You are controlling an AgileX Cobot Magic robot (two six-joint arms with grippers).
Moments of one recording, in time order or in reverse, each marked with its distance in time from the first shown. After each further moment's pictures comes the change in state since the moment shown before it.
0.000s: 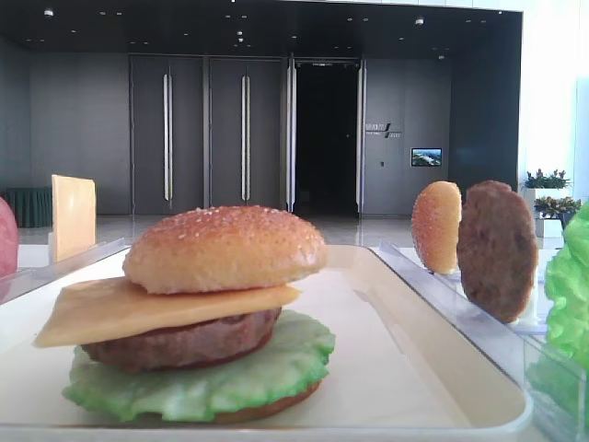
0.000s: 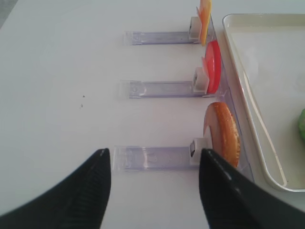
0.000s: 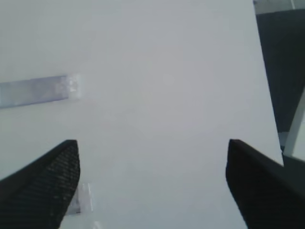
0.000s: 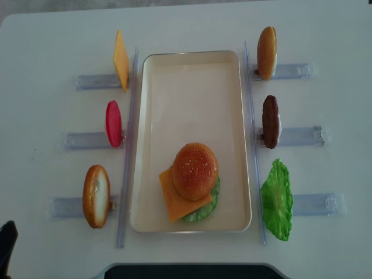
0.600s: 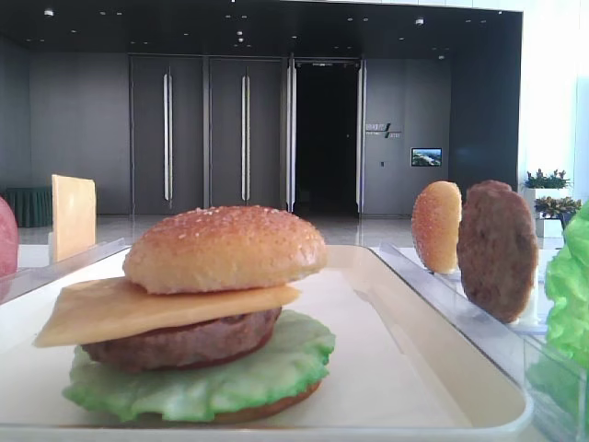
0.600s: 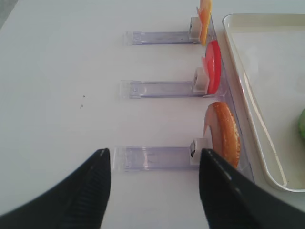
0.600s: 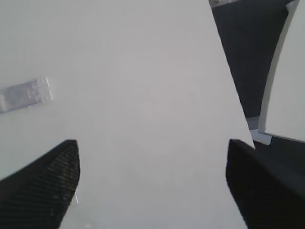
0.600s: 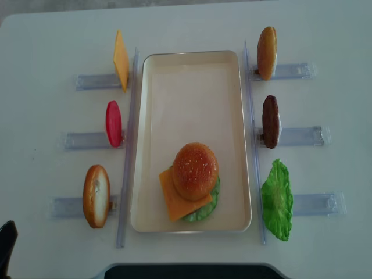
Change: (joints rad) left arm 0.000 0.000 0.000 0.002 0.000 -0.001; right arm -0.059 -0.102 0.000 -0.025 0.057 0.049
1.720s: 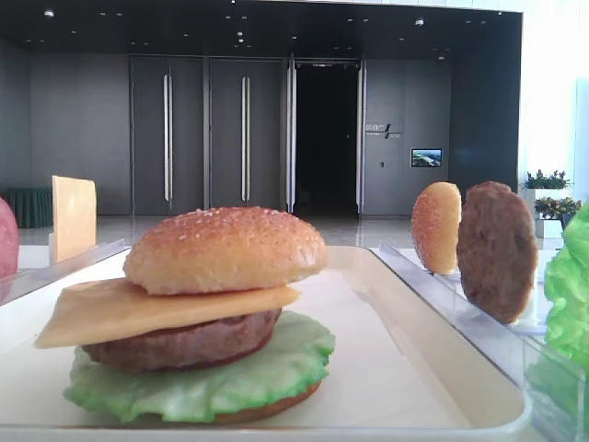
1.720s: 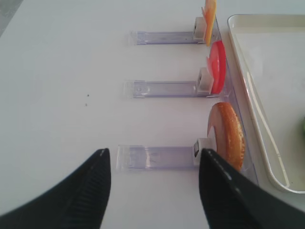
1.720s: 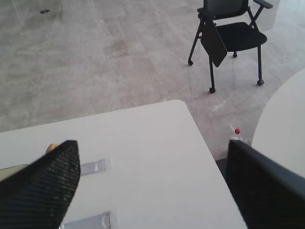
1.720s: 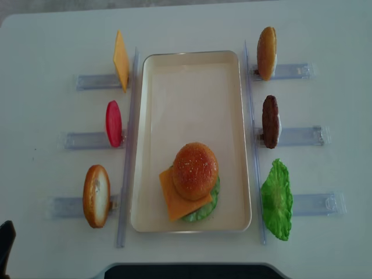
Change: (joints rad) left arm 0.000 0.000 0.000 0.014 0.000 -0.011; right arm 0.070 -0.892 0.022 0.036 0.141 -0.039
